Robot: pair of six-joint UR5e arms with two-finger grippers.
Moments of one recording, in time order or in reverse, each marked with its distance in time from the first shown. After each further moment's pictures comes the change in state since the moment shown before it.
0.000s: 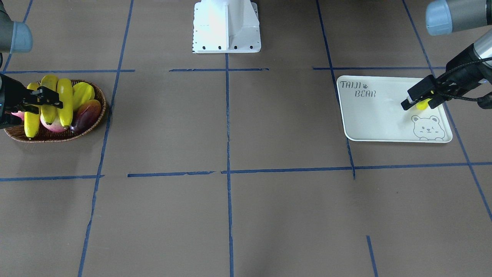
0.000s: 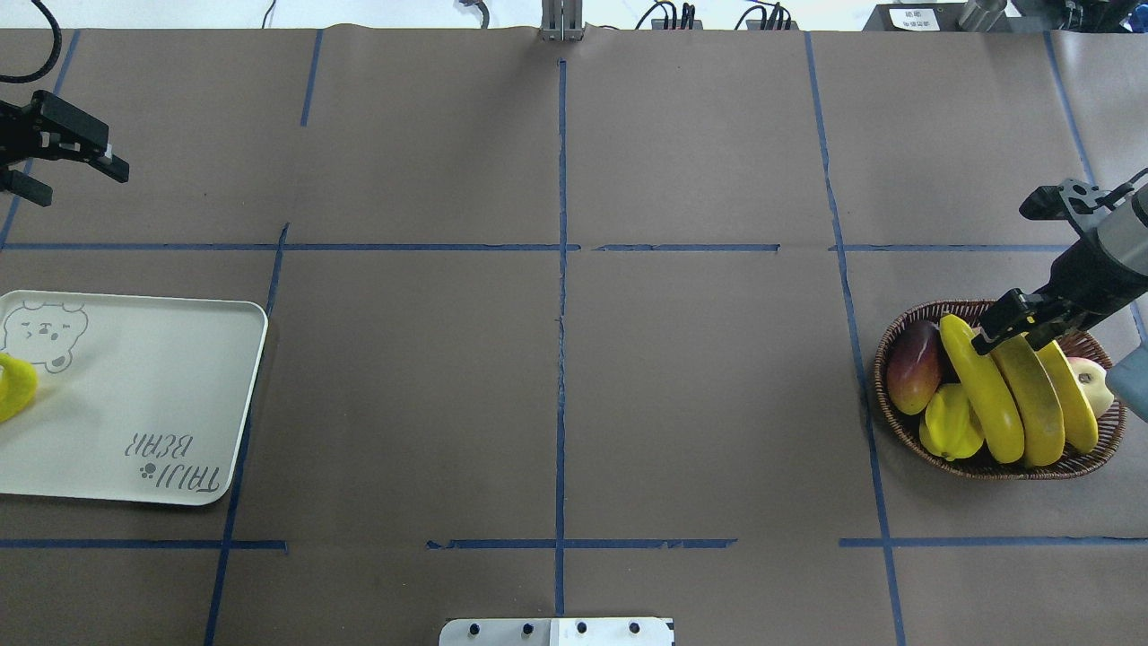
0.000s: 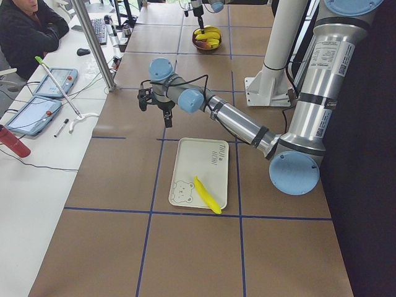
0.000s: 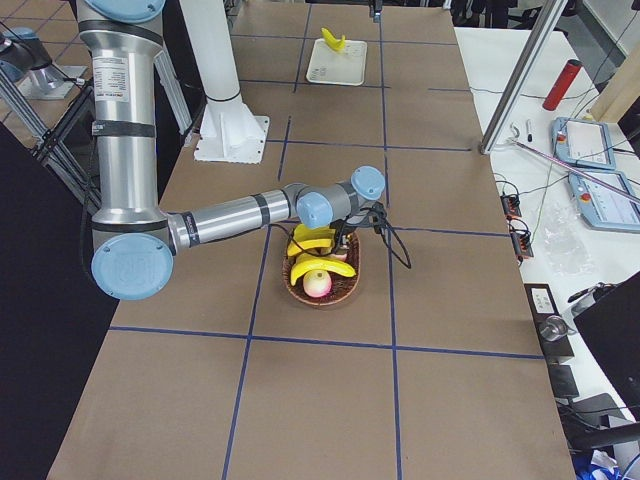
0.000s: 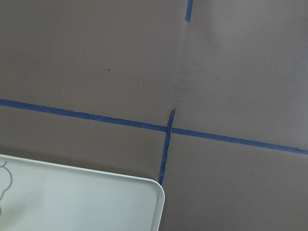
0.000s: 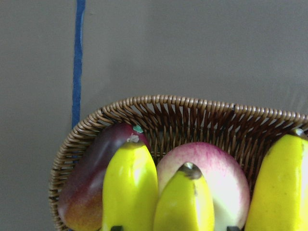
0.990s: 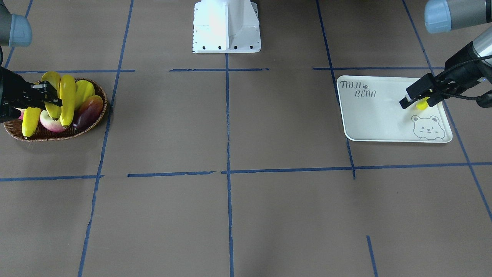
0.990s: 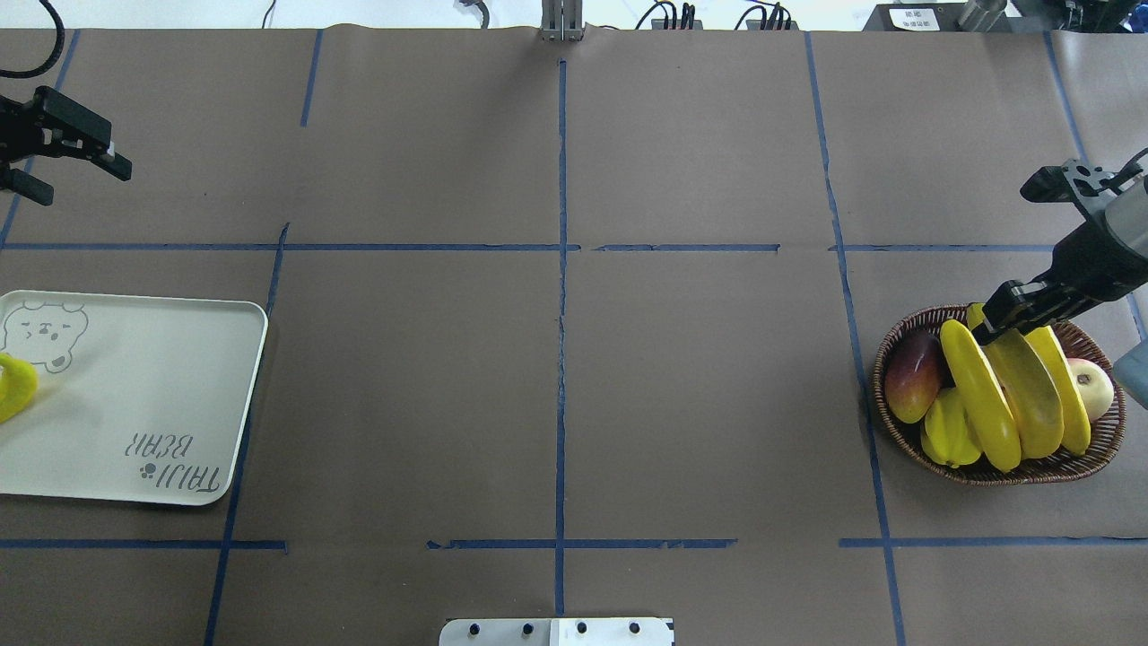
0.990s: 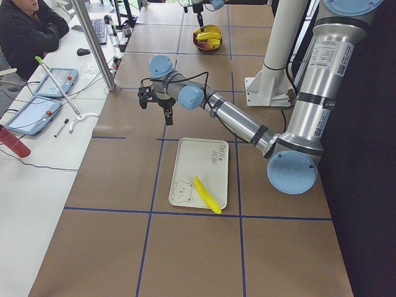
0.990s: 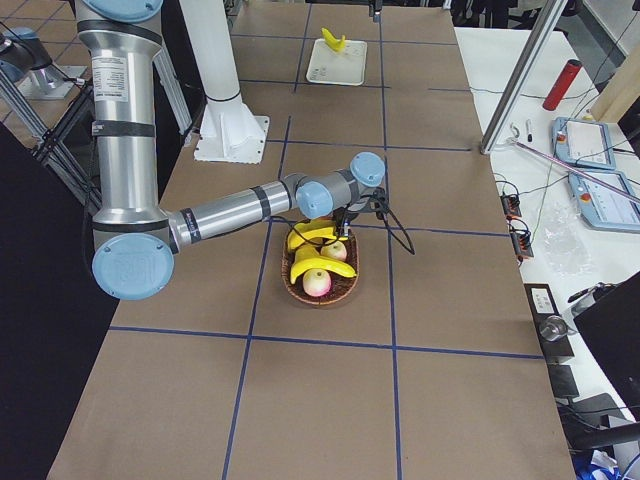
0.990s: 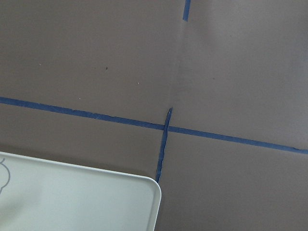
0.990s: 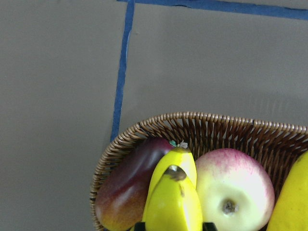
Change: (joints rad) left arm 0.002 -0.015 -0.017 0.048 -0.004 -0.001; right arm 0.039 0.007 0.070 -0.013 0.040 -0.003
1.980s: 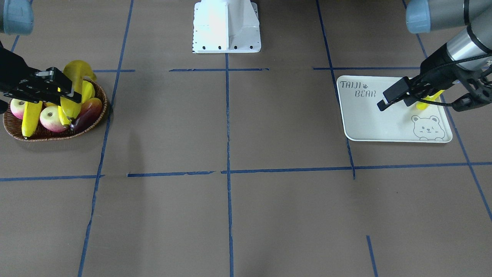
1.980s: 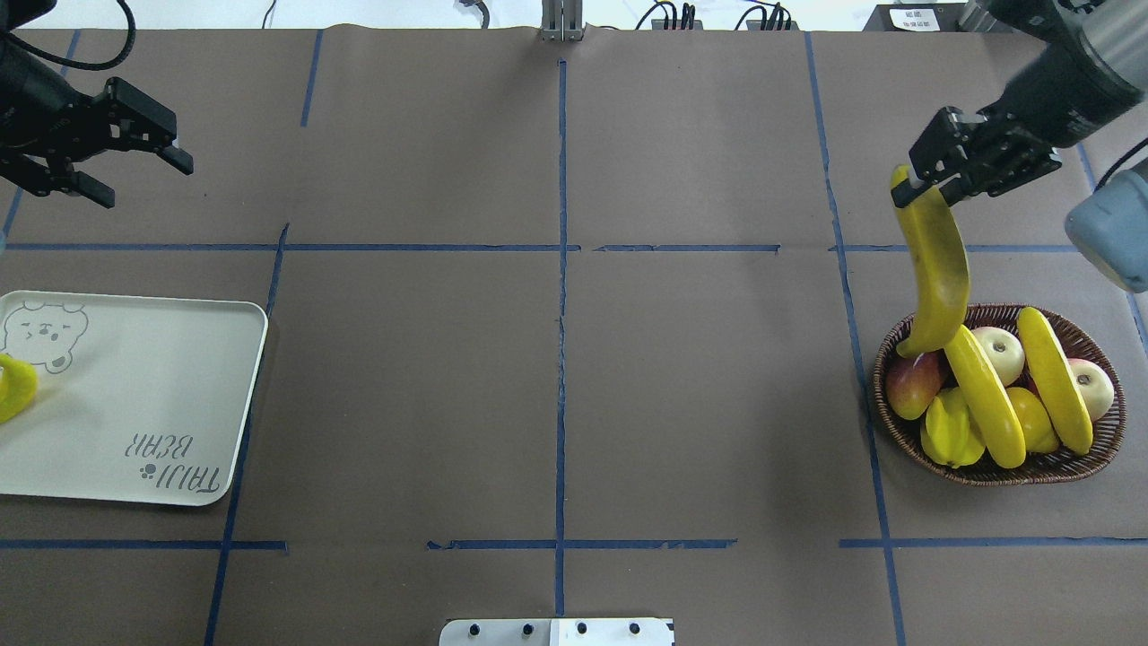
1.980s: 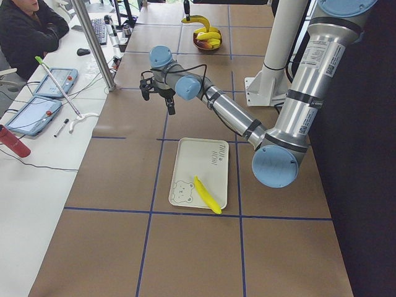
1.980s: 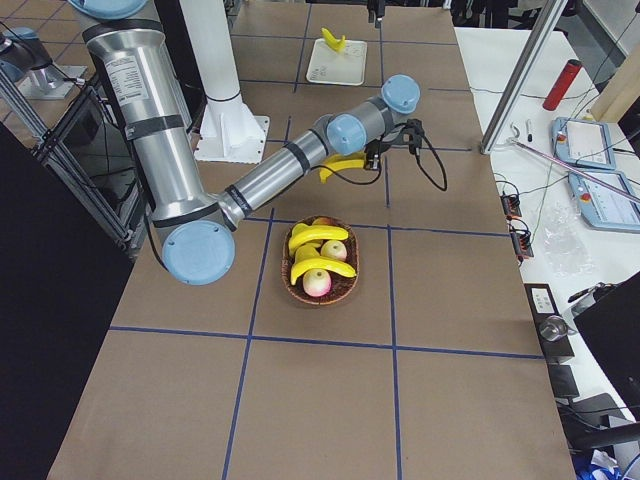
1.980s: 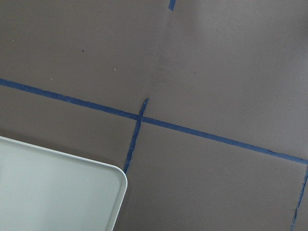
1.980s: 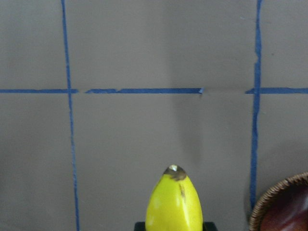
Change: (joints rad) left arm 0.080 -0.100 0.013 0.009 0.020 -0.213; right arm 0.067 0.378 0.040 -0.173 0.098 0.309
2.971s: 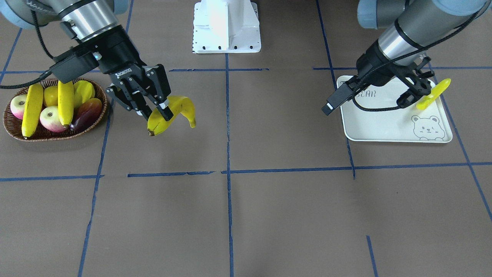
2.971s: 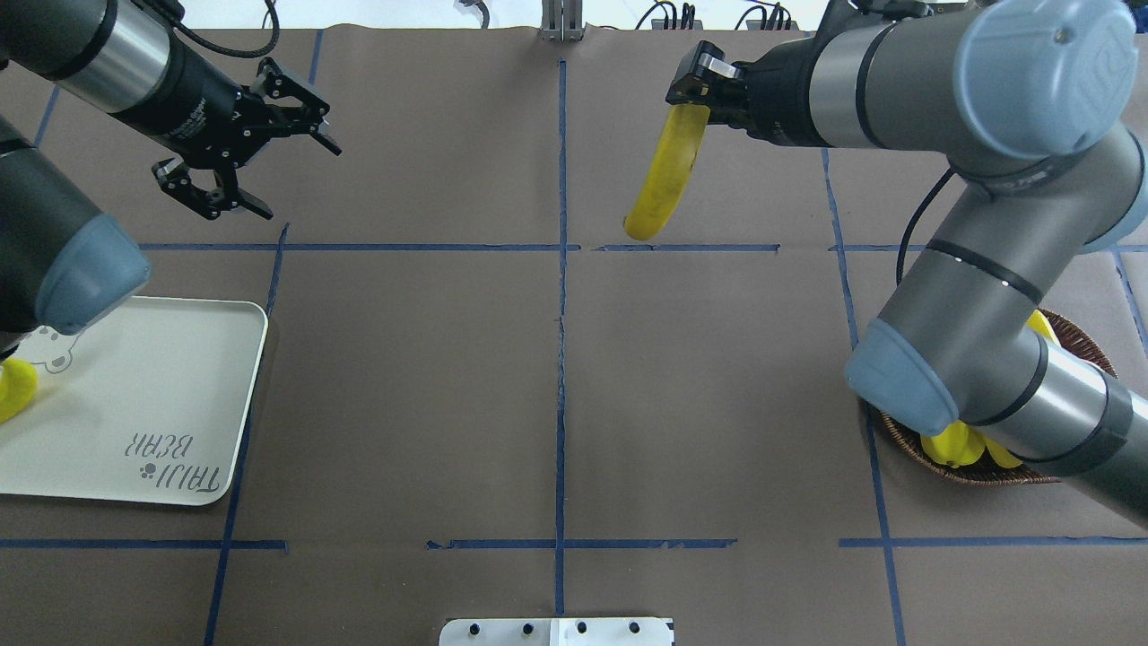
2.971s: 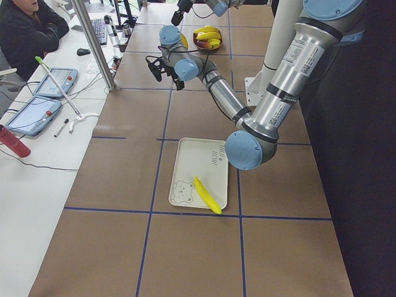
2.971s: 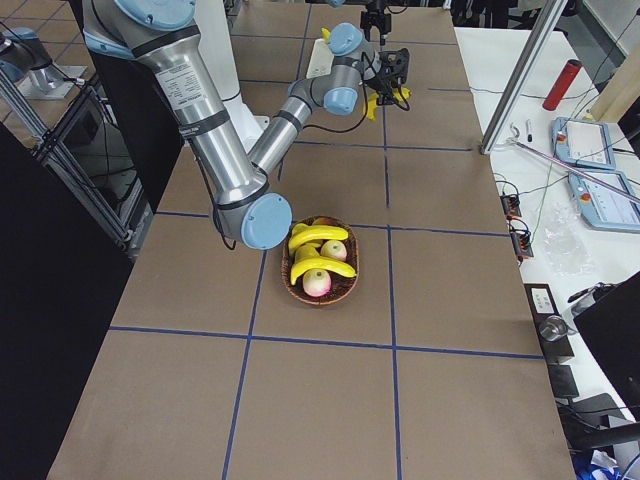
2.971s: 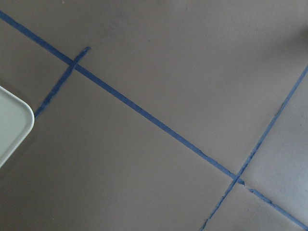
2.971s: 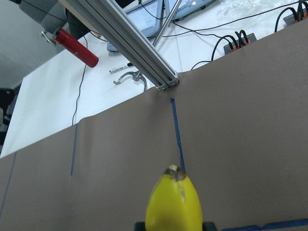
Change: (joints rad) left arm 0.173 -0.160 0.010 -0.157 0.140 -0.696; right arm -0.392 0.136 0.055 0.532 -0.937 0.759
